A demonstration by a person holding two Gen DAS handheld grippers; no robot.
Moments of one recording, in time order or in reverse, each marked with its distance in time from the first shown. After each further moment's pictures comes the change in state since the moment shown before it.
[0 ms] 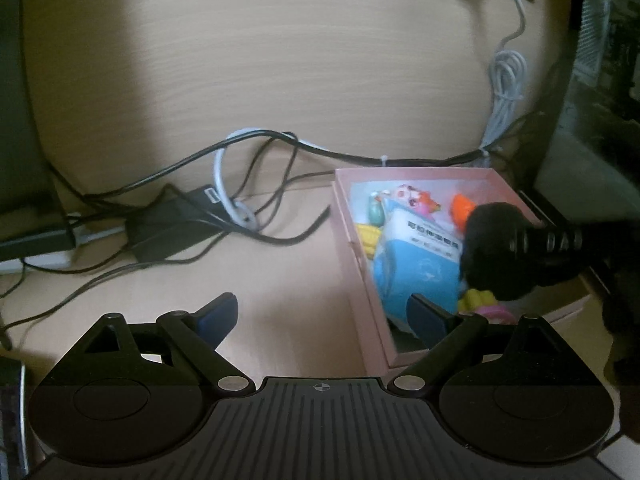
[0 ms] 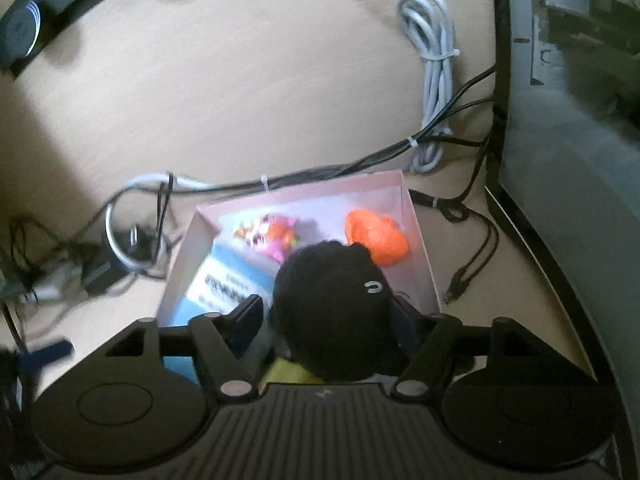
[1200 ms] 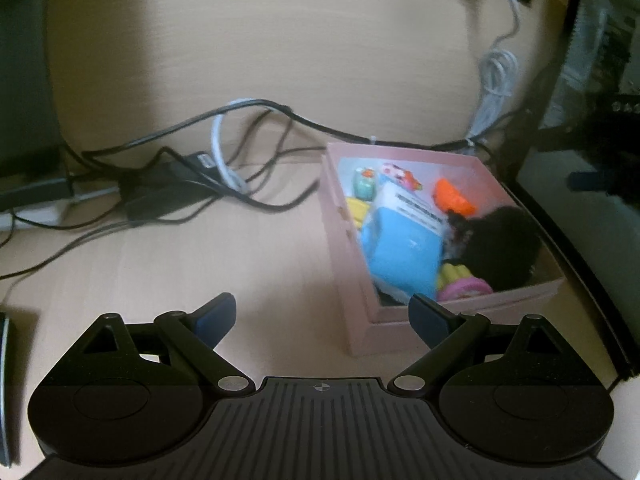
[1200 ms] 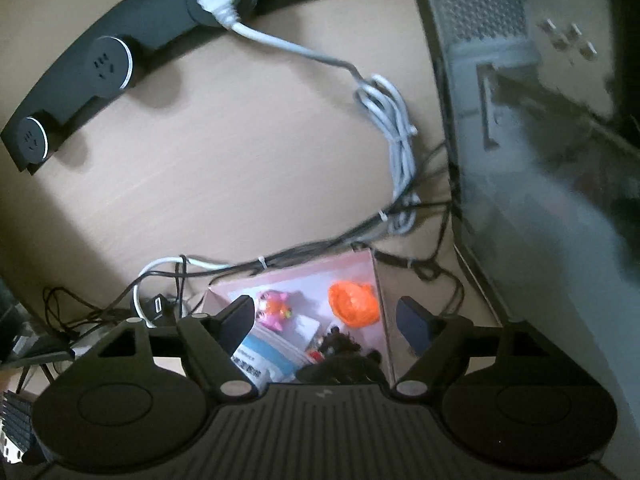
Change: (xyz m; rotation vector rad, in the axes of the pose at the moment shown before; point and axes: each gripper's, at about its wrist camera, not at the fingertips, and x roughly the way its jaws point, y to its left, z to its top) left arm -0.011 0.006 -0.020 -0.059 0.038 -0.081; right arm -0.064 -0.047 0.039 0.135 -0.081 0.083
